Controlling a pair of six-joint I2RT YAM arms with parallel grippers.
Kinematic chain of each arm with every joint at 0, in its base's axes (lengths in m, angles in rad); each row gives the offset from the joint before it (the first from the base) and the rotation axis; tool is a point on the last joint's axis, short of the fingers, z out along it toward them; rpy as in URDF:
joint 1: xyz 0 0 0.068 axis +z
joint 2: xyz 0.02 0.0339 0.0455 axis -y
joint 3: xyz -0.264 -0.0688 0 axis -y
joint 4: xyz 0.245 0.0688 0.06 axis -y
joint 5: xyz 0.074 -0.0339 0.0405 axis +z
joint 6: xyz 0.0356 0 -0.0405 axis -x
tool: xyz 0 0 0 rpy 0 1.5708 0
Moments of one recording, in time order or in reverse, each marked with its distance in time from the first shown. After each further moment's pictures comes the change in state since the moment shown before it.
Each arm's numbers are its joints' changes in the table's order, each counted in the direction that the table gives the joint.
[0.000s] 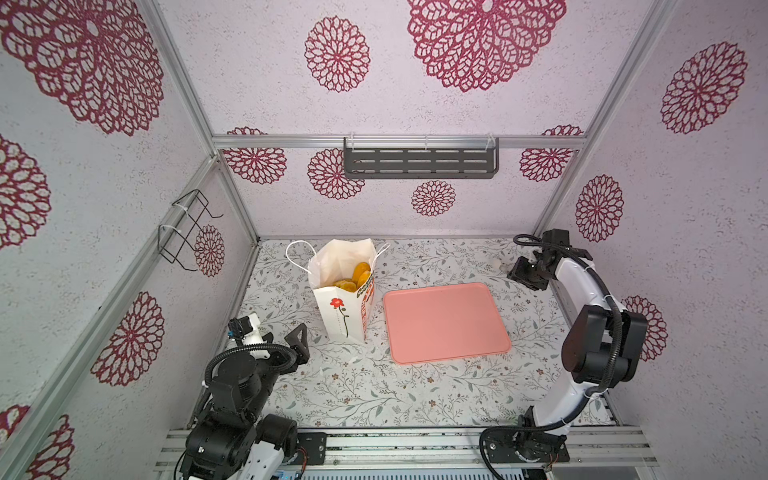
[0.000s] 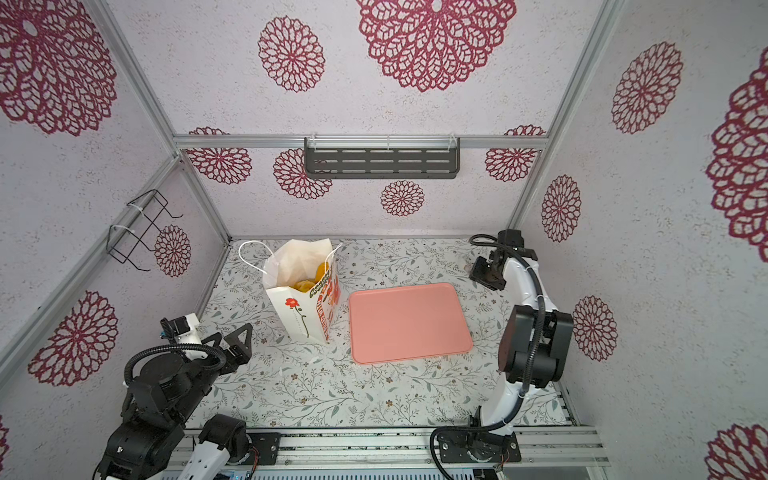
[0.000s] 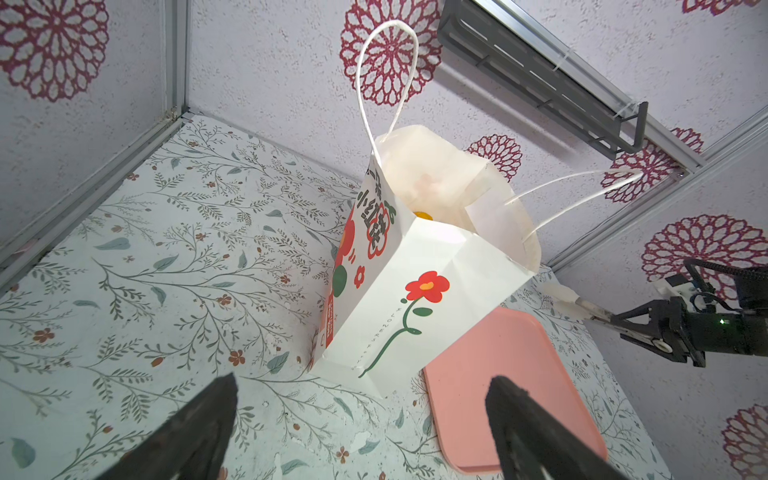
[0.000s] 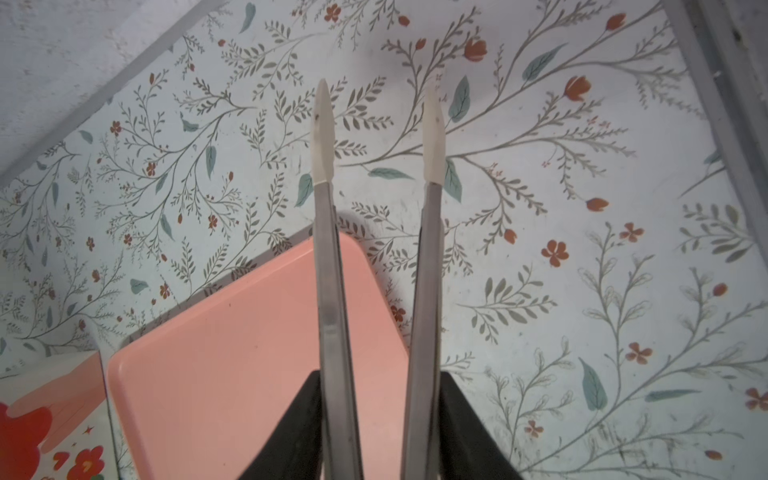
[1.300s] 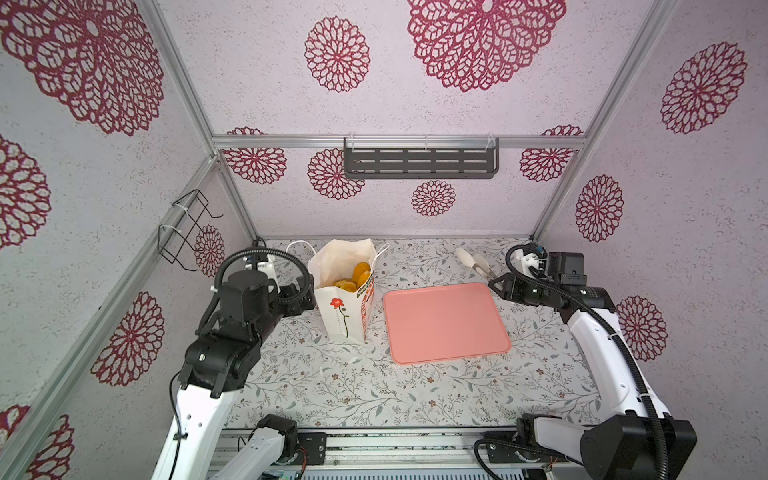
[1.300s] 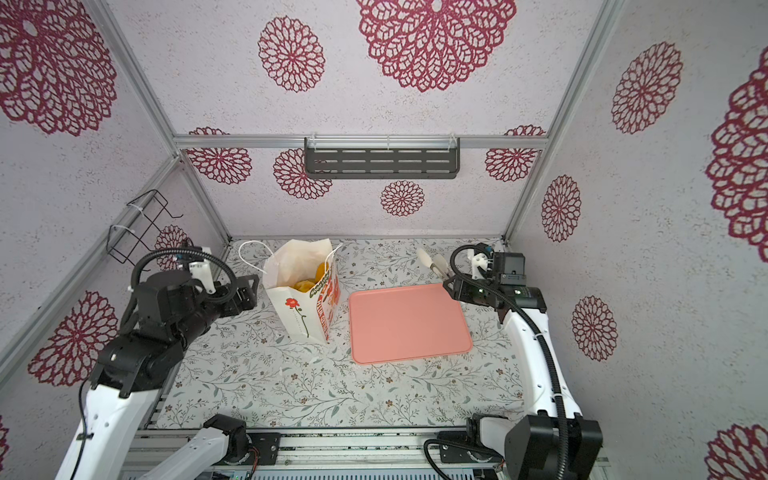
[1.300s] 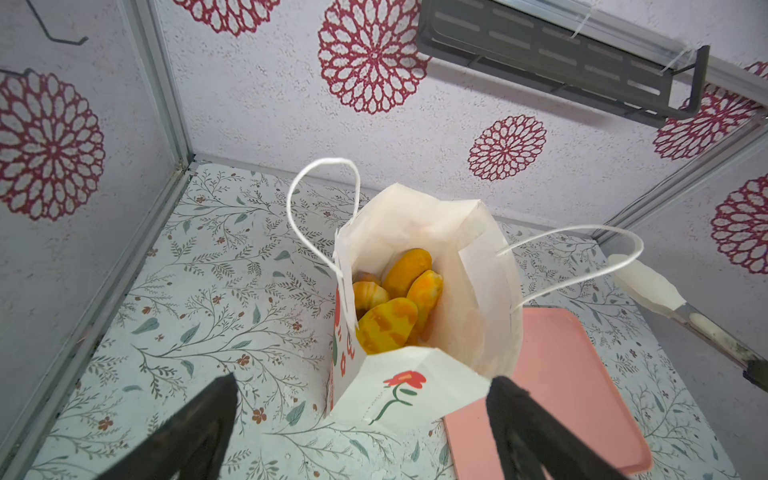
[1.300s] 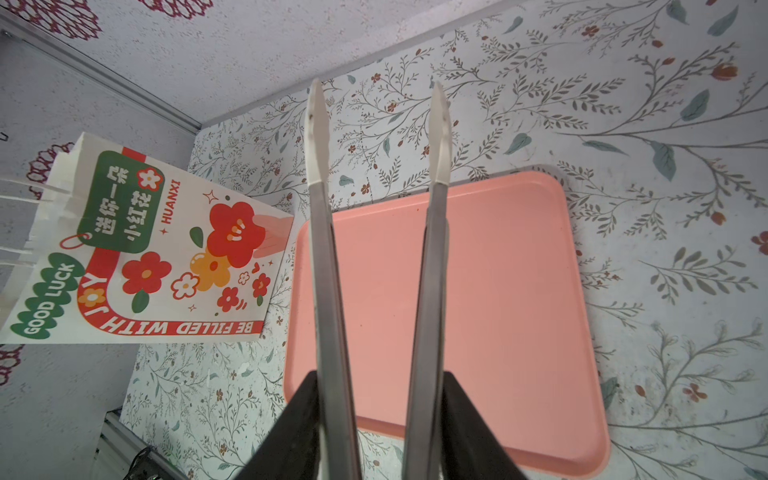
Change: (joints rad) left arm -0.001 -0.675 0.616 -0.121 0.017 -0.178; right arm 0.117 0.575 -0.365 0.090 0.291 0.059
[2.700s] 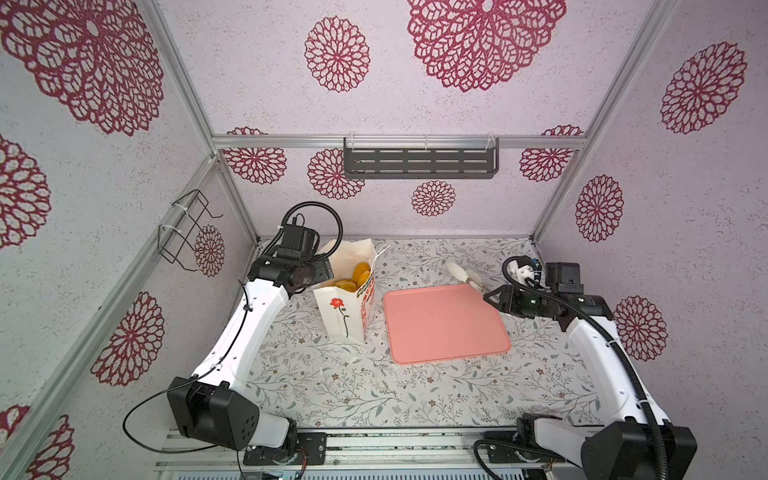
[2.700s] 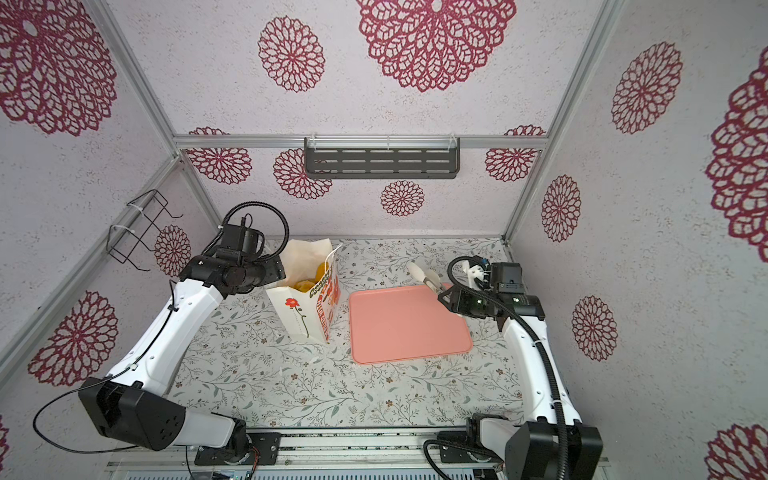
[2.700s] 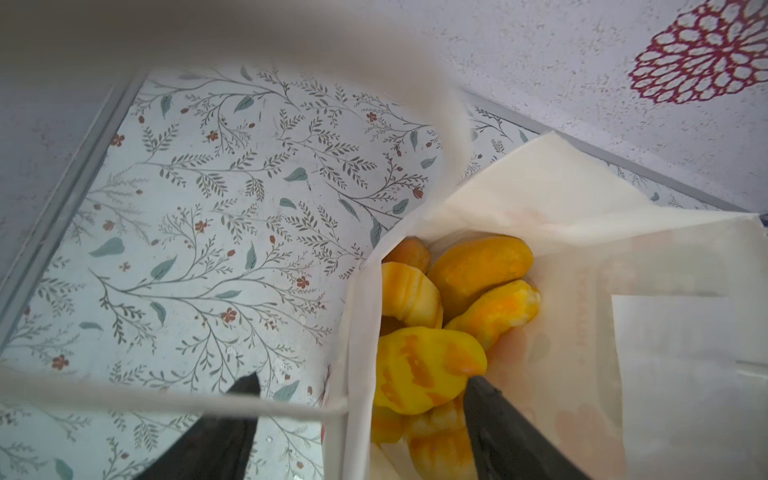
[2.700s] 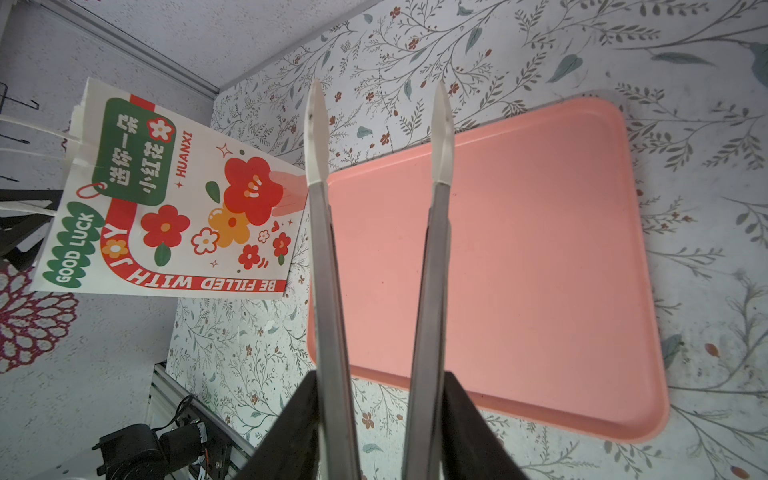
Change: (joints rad) left arm 0.039 -0.496 0.128 -0.013 0.014 0.166; right arm 0.000 0.041 -0.072 -0.053 0.081 0.001
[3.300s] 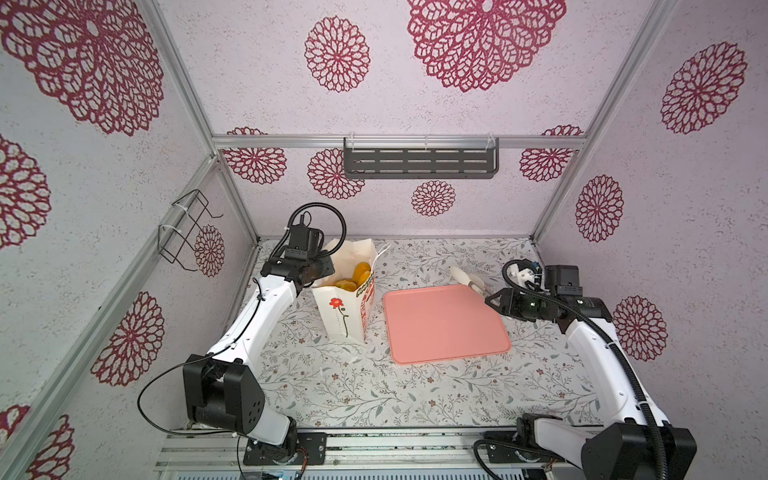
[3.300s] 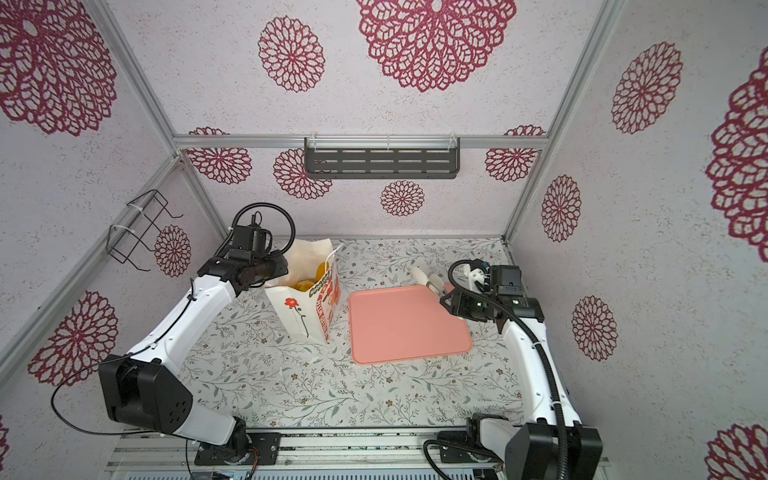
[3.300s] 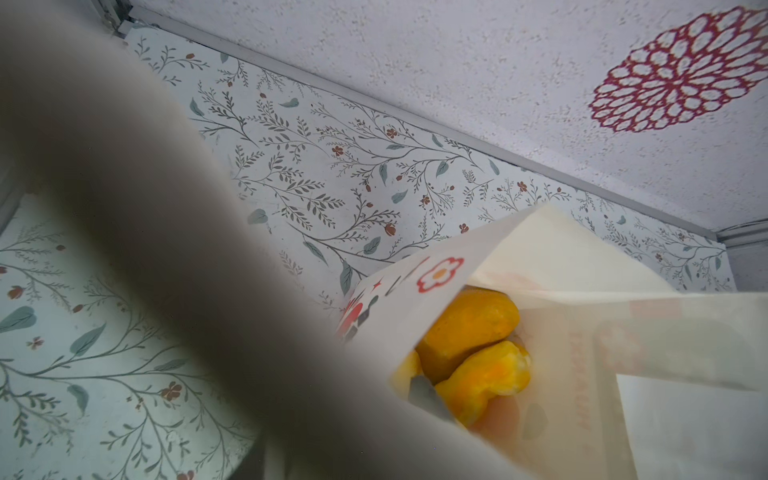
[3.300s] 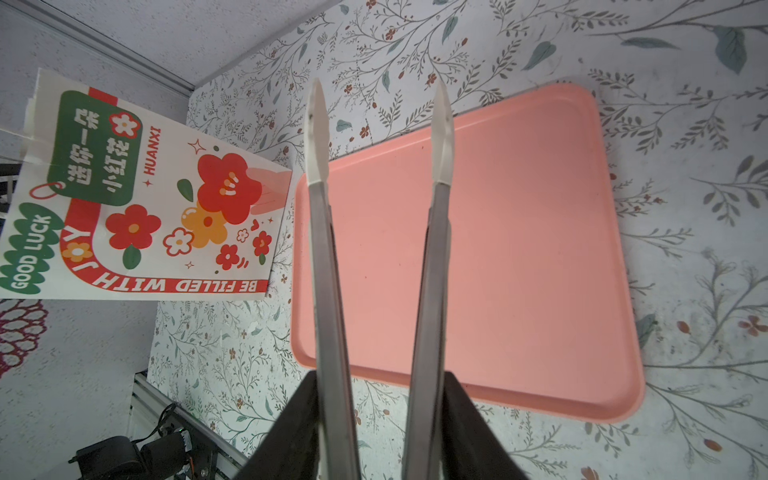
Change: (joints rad) left arm 0.011 -0.074 -0.082 0.246 -0.068 -0.039; right arm 0.000 0.013 -0.024 -0.008 -0.052 0.000
